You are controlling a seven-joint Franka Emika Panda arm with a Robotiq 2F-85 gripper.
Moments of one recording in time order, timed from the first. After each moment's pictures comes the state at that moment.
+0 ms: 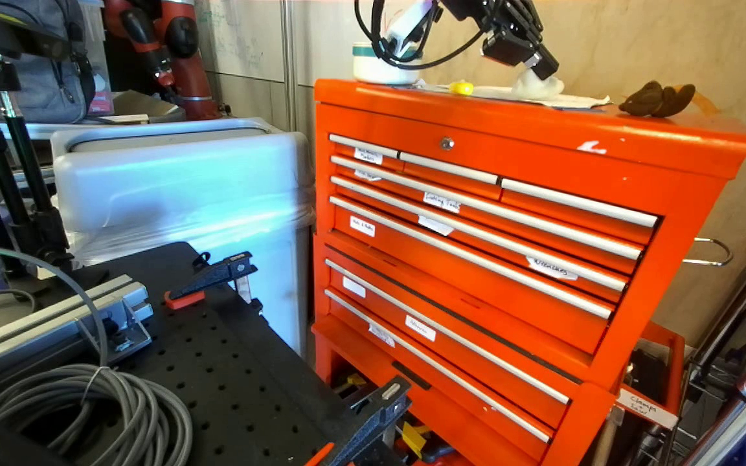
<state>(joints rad) 0.12 0.28 -0.01 -2.01 -1.37 2.44 2.60</state>
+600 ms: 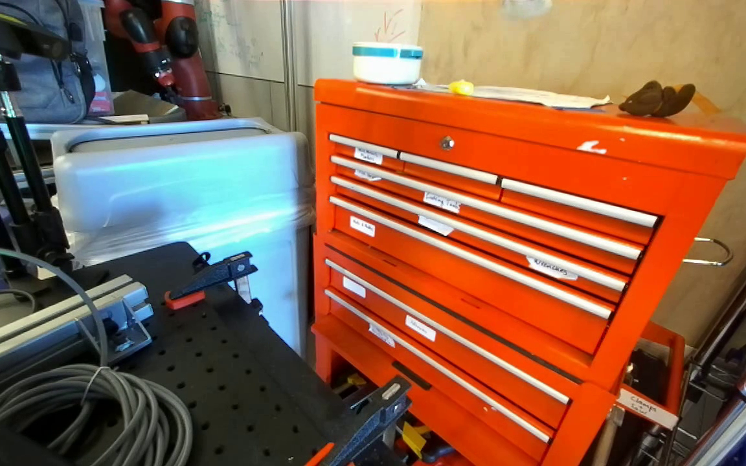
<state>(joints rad) 0.12 0.16 0.05 -1.96 -1.23 2.45 2.56</state>
